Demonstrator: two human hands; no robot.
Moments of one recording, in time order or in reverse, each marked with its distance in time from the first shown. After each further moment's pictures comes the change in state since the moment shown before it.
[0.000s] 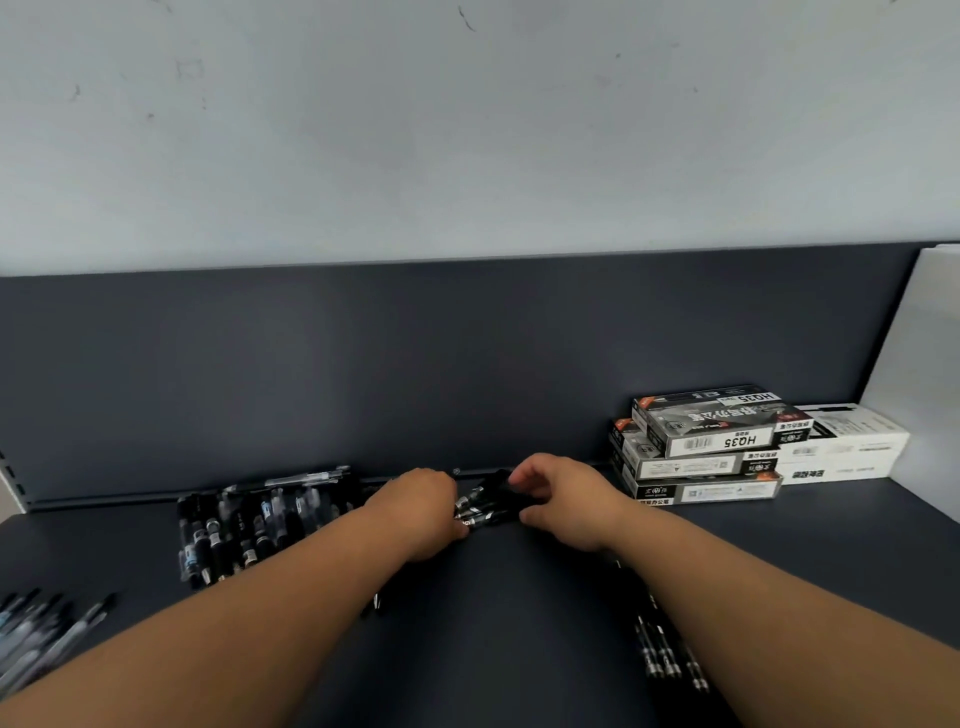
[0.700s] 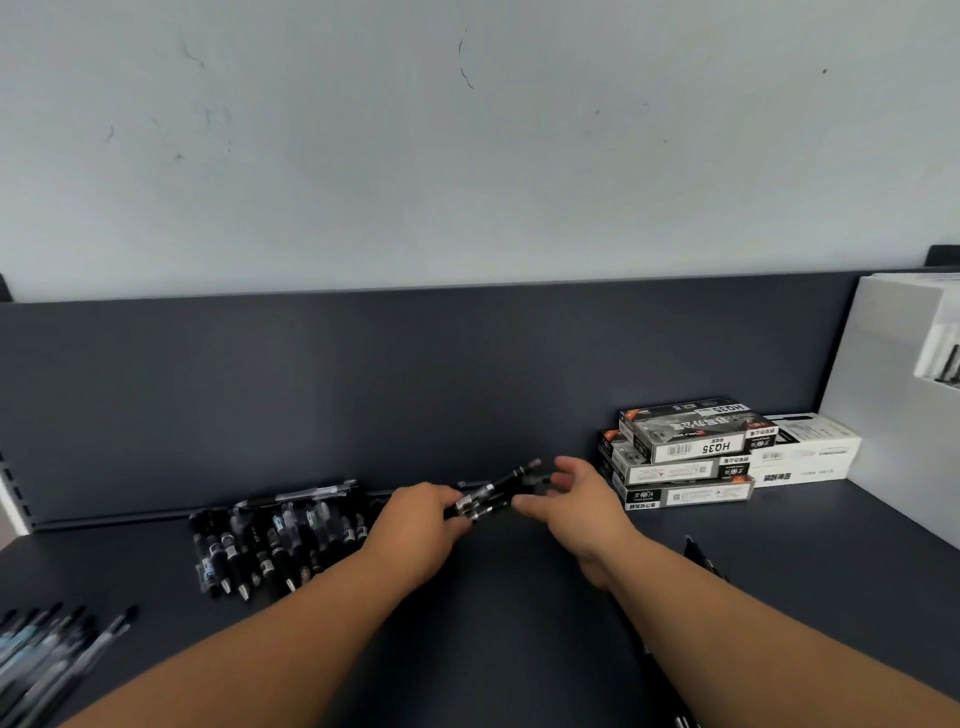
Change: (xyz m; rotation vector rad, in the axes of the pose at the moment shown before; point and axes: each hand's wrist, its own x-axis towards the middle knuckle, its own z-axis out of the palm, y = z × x) left_hand -0.034 -0.009 0.008 -0.416 0.296 0.095; right_hand -0.029 -0.021 0.020 0.695 0.362 0.262
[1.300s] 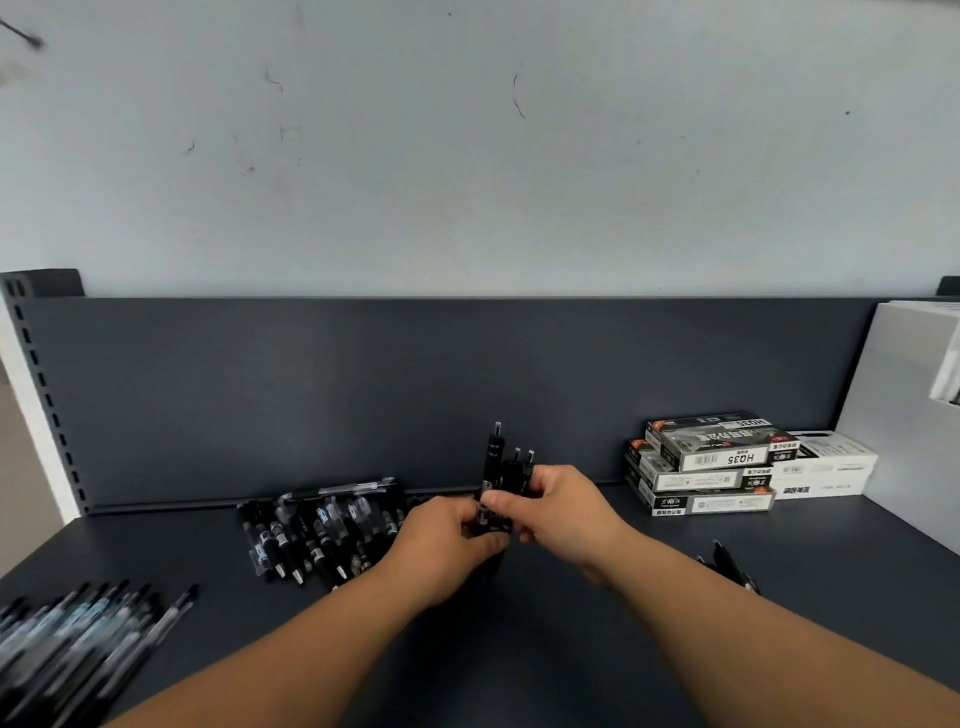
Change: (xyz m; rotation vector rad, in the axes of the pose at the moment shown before) left_hand -0.041 -0.009 -0.020 -0.308 -0.013 0.017; right_hand -0.049 -0.044 0.036 -0.189 -0.265 -0.221
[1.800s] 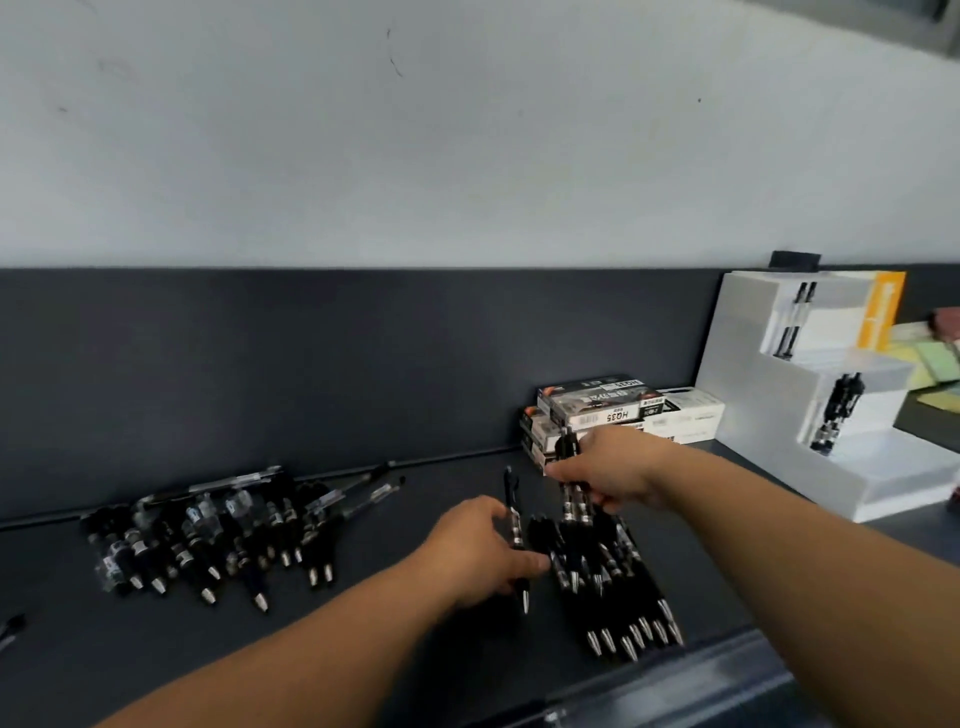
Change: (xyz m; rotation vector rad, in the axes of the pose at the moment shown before) left_hand -0.002 0.081 0.080 -0.176 -0.367 -0.094; right_hand -0.041 0.007 -0.131 -0.486 0.068 0.422
